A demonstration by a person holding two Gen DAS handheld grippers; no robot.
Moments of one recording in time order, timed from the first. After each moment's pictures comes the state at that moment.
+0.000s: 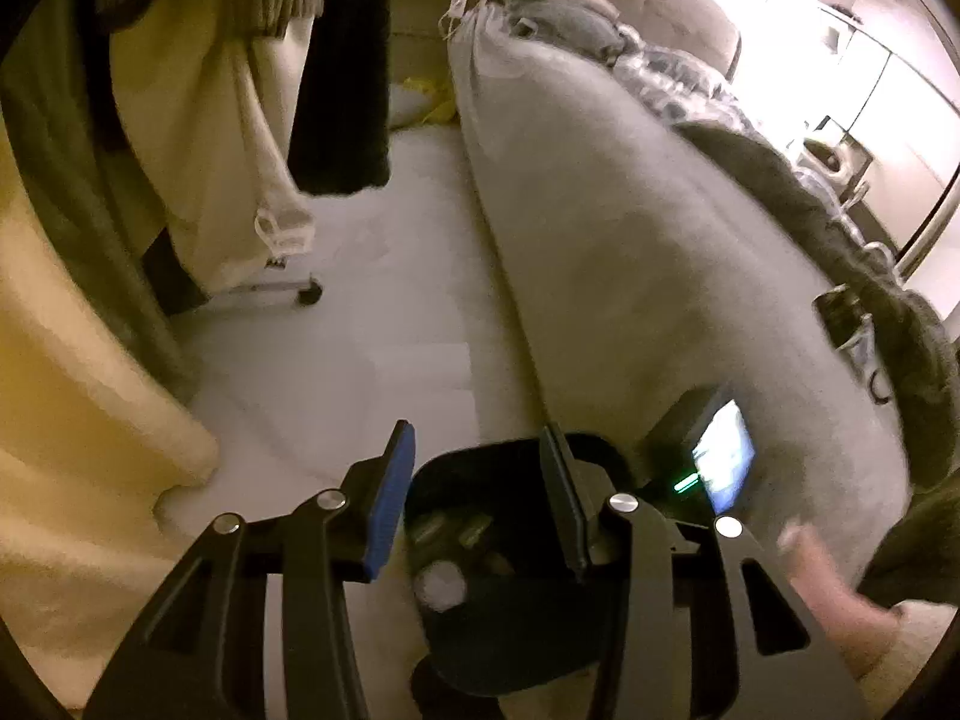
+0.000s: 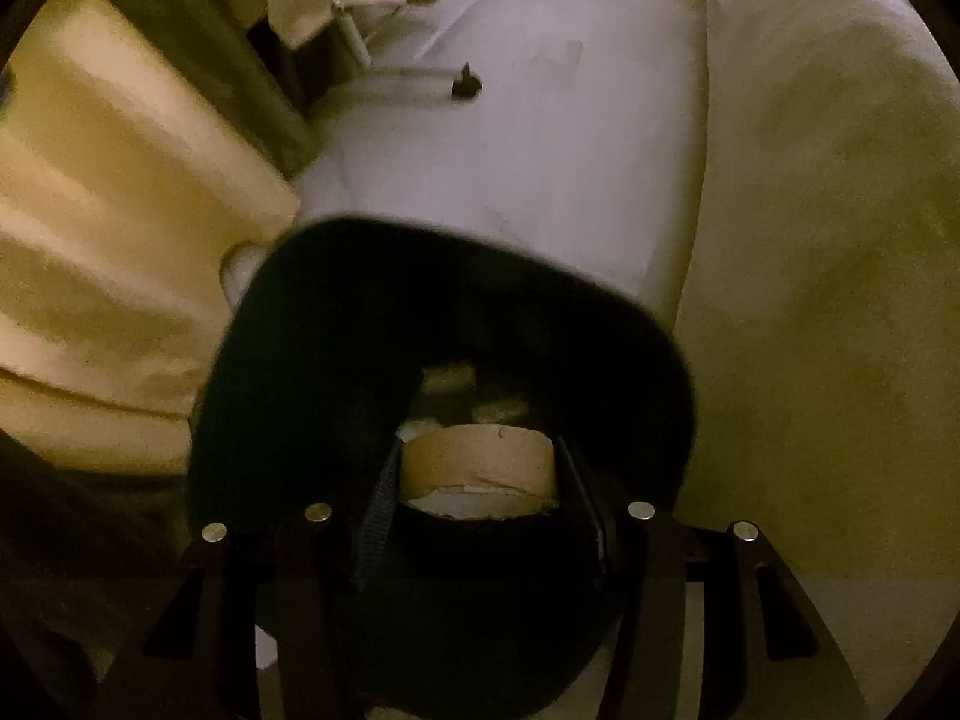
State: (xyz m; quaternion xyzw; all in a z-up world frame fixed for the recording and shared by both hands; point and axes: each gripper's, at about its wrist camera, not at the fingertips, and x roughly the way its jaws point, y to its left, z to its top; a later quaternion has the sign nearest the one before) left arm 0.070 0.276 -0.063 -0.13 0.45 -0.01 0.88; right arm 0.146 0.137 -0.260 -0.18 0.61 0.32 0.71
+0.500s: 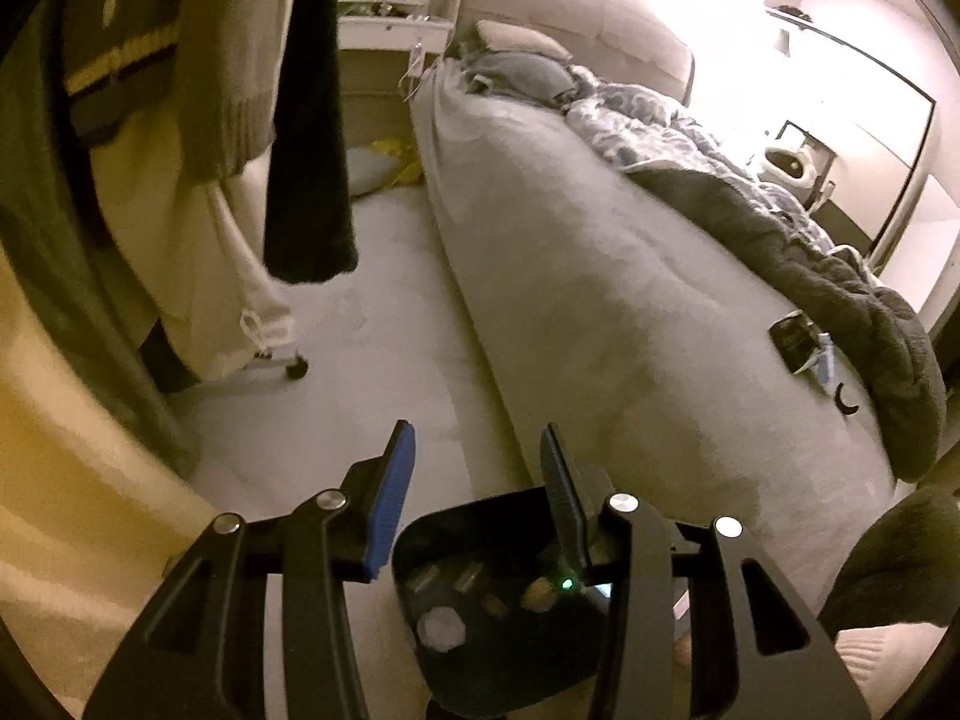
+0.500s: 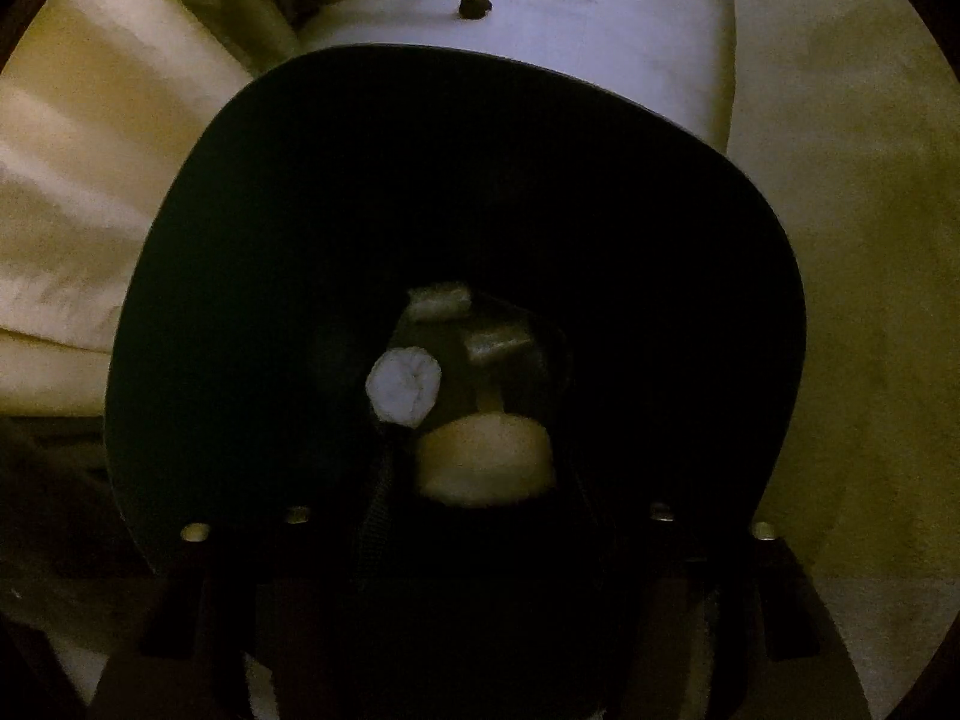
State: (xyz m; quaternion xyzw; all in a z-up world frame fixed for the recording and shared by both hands) left arm 0.070 0.260 -0.014 -0.09 0.39 -0.04 0.91; right arm 0.124 0.142 -0.304 -0.23 0.64 0.30 0.67
